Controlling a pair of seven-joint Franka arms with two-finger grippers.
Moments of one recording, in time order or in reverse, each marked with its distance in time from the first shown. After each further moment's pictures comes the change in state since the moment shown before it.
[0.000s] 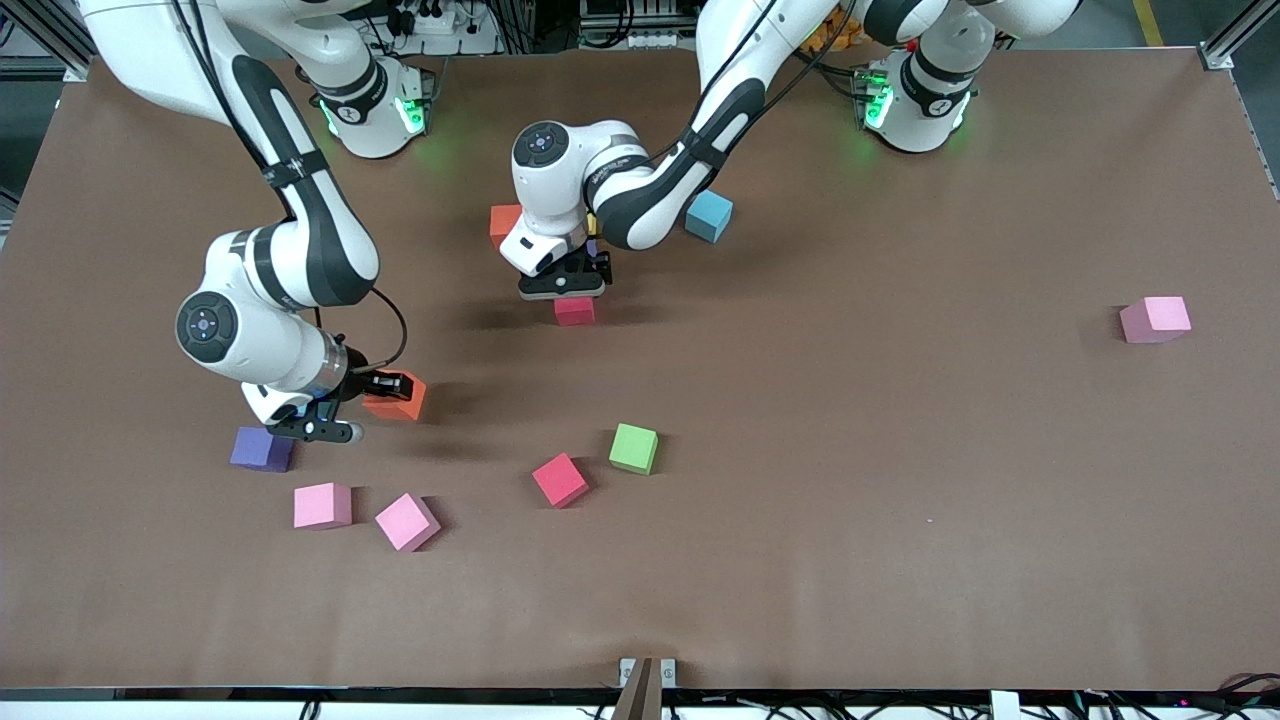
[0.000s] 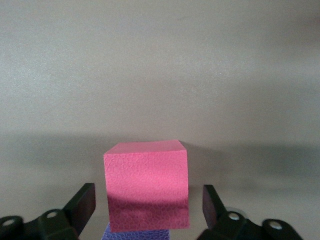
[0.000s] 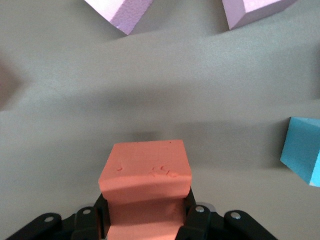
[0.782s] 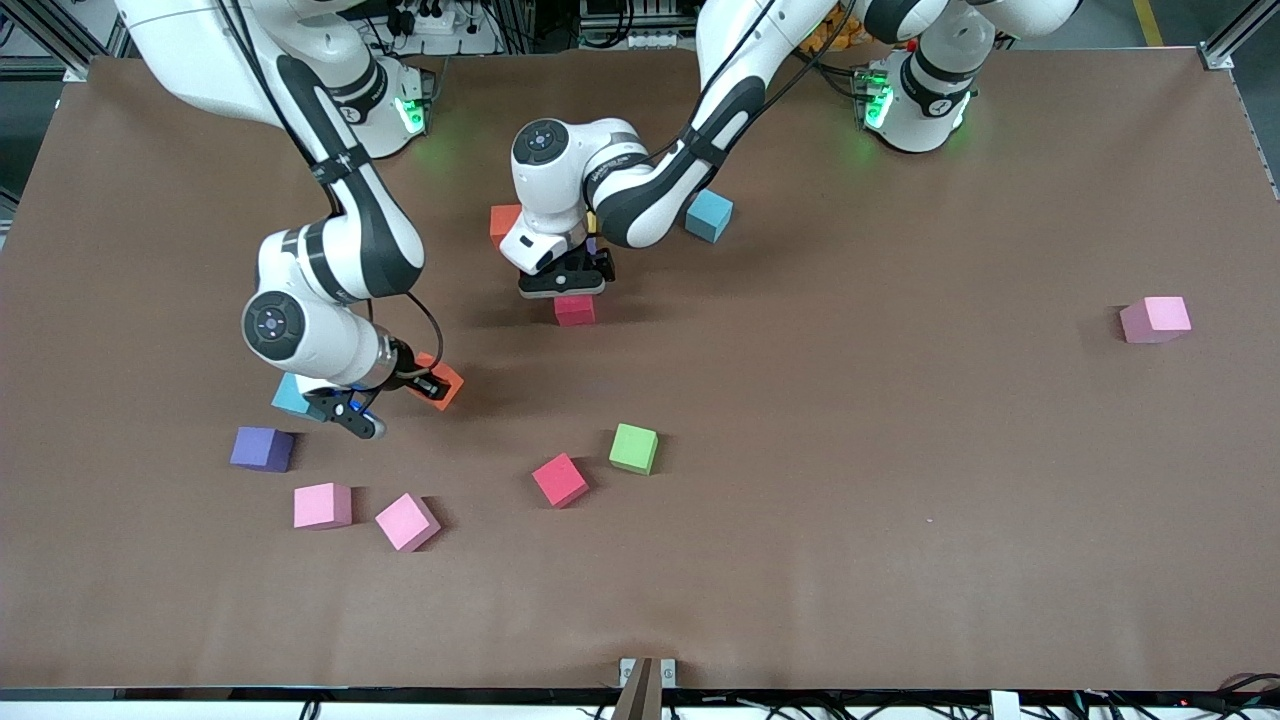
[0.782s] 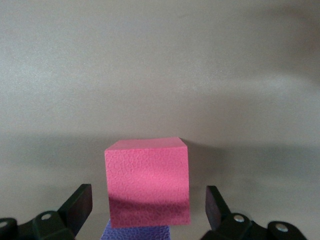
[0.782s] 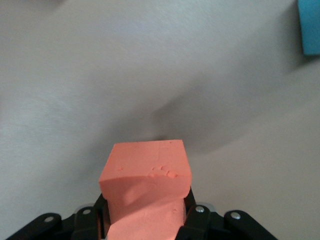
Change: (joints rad) left arm -0.002 -0.004 0.000 -0.008 0.000 0.000 -0.003; right arm 0.086 0.026 0.002 -0.006 0.002 -0.058 0.513
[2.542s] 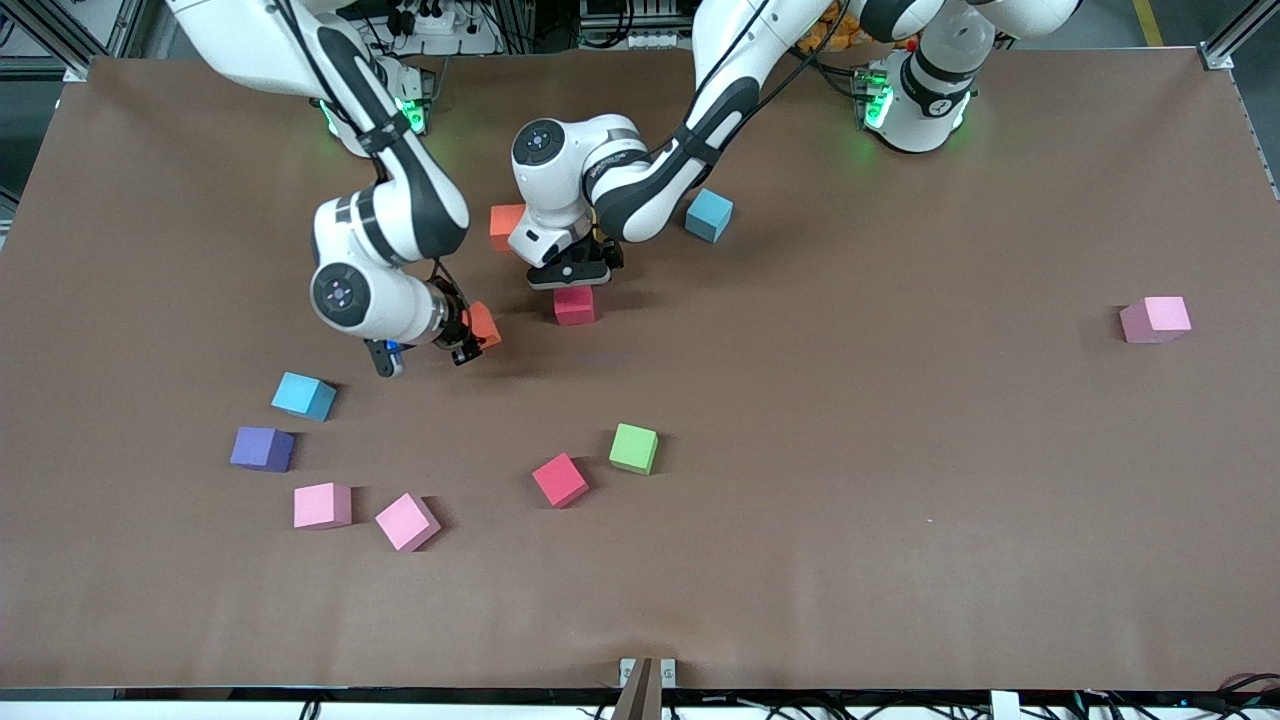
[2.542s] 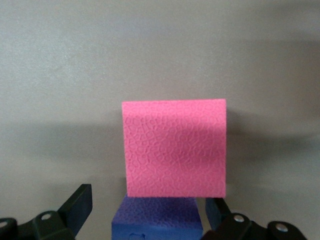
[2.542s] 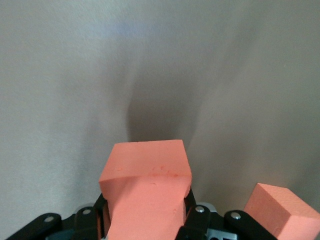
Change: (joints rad) left arm -0.002 -0.004 -0.029 -0.043 0.000 -0.054 -0.021; right arm 0.138 -0.069 0.015 -0.187 0.100 0.081 0.692
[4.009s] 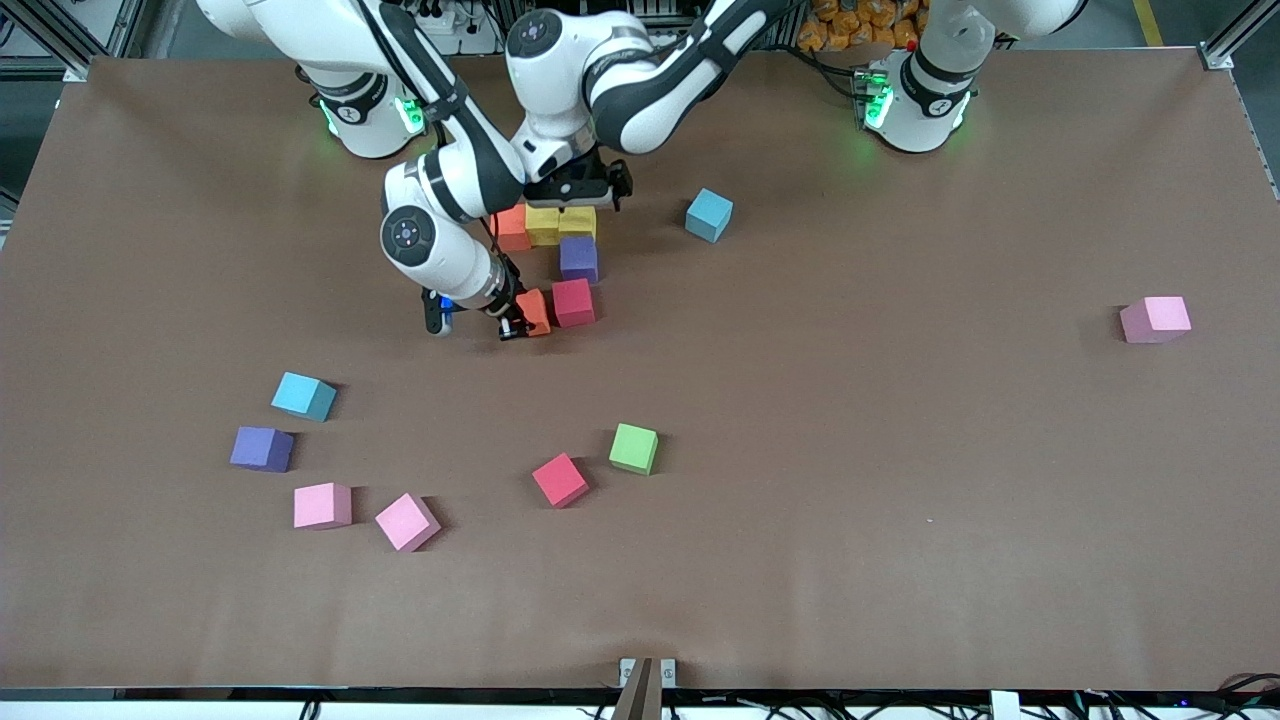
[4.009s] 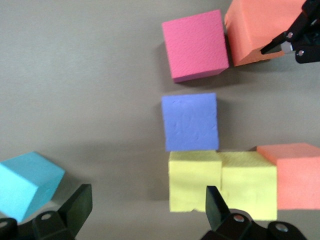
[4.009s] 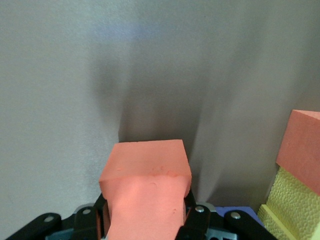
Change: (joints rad) left arm -0.004 -0.319 -0.096 -0.258 0.000 -0.113 0.000; right arm 0.165 -0.019 0.002 -0.130 0.139 0.270 0.213
